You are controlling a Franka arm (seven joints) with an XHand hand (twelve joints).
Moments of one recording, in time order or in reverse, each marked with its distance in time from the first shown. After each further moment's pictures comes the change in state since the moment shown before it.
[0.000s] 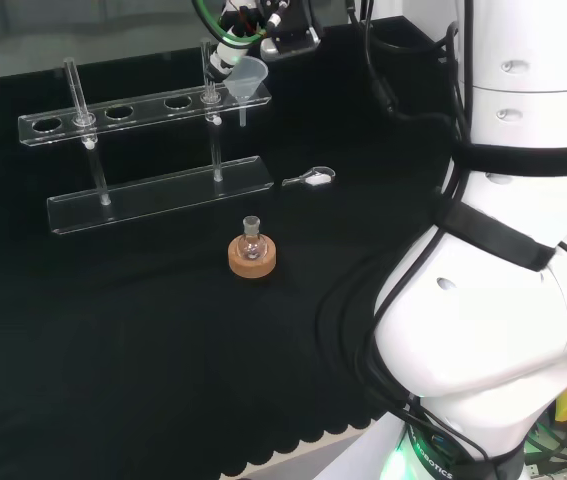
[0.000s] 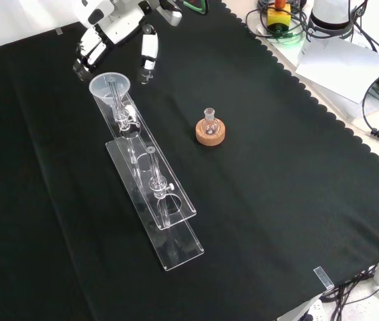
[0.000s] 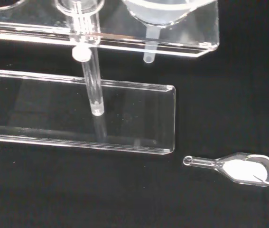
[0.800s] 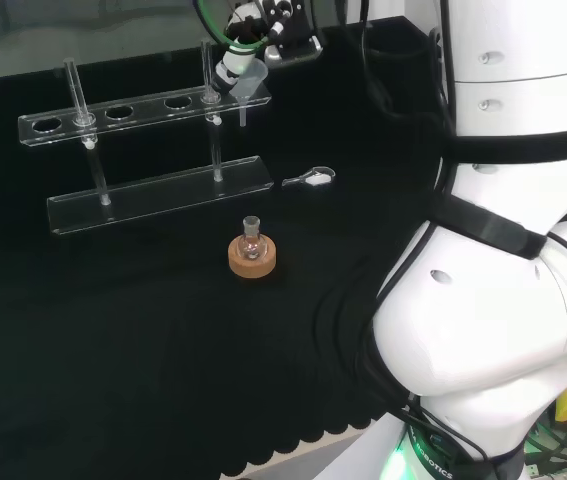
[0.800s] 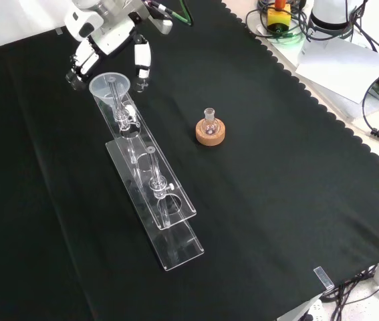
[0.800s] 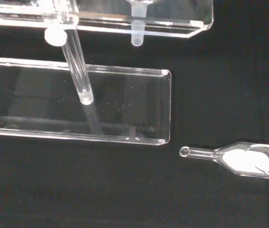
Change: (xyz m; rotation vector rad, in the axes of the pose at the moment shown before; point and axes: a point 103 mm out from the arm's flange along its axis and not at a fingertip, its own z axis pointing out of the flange) arm -0.009 0.026 0.018 0.062 0.013 -0.001
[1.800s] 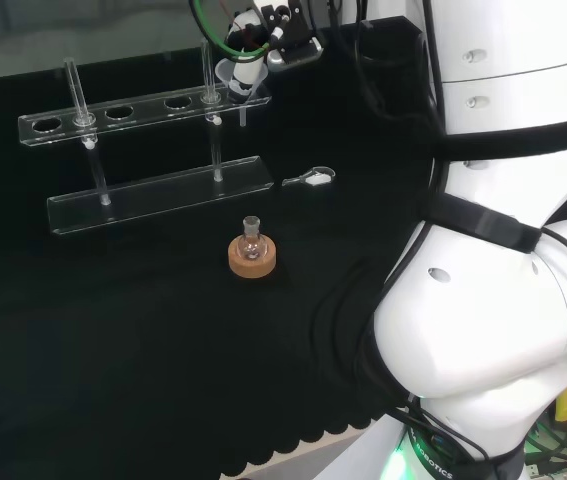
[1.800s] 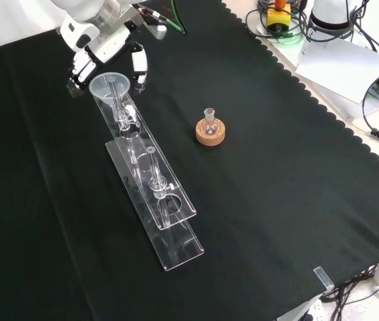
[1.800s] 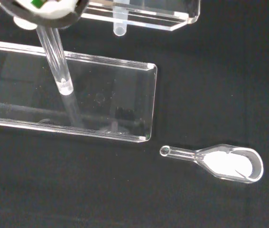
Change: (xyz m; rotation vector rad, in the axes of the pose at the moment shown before) arm -0.007 0.014 0.005 0.026 -0.075 -0.011
